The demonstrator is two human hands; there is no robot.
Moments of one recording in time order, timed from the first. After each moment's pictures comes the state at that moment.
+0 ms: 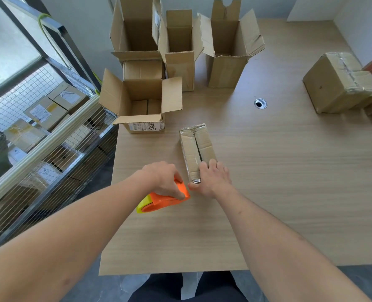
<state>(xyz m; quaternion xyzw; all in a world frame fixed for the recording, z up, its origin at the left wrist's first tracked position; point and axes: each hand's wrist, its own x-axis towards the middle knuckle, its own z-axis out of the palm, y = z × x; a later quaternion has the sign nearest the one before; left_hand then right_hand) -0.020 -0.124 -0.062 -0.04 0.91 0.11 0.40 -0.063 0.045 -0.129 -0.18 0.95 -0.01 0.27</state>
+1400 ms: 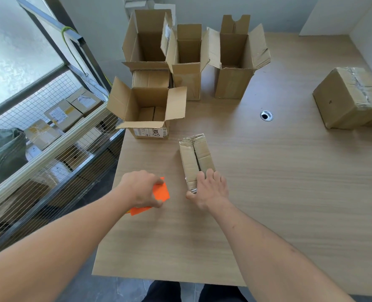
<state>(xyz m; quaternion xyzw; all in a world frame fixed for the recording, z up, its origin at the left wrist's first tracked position) 0.020 -0.150 -0.070 -0.08 0.96 0.01 0.28 -0.058 0.052 -0.137 -0.23 0.95 0.00 0.21</state>
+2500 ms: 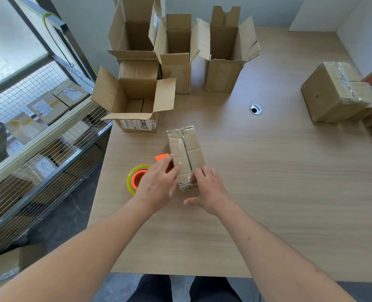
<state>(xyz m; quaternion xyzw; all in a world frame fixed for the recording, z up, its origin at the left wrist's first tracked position) 0.018 -0.083 -0.134 0.02 0.99 0.11 -0.08 -0.055 0.102 -0.138 -0.31 0.92 -0.14 0.19</state>
